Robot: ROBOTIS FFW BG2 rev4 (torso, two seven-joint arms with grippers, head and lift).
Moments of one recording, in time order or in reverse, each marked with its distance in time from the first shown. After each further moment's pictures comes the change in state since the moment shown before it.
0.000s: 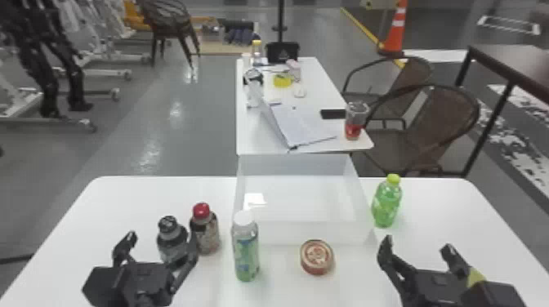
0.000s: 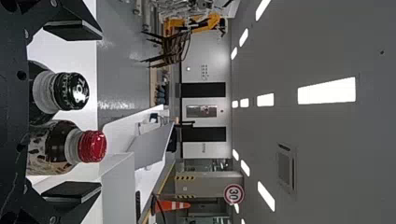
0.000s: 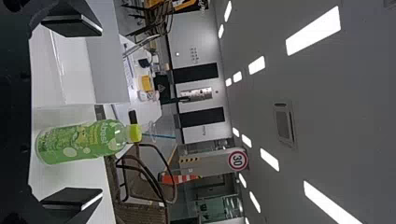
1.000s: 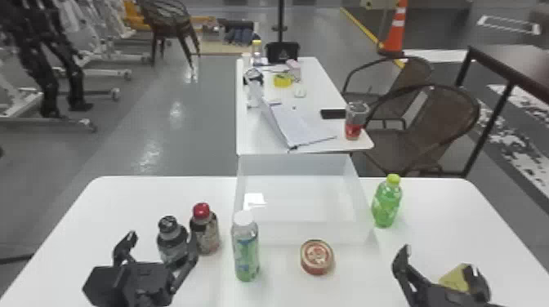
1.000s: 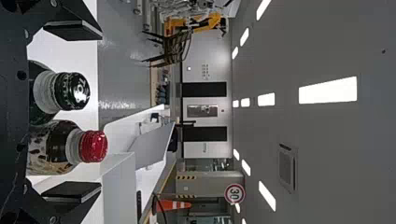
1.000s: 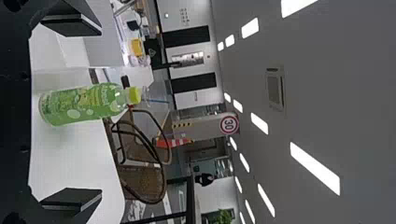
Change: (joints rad) left arm -0.001 0.003 -0.002 0.000 0.002 0.005 0.000; right arm 0.031 0.025 0.010 0.047 0.043 -0.121 -0.204
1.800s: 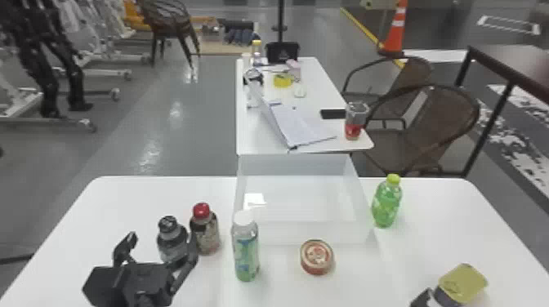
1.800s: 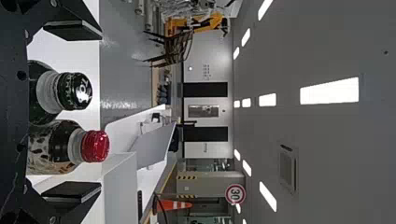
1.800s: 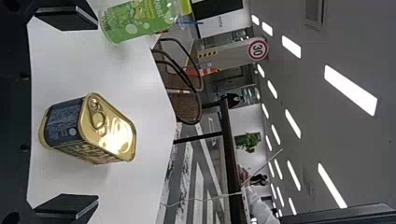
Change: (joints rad) left arm 0.002 0.000 0.000 0.000 0.005 0.004 0.000; right arm 0.022 0.007 0.021 0.137 -0.076 -0.036 -0.272
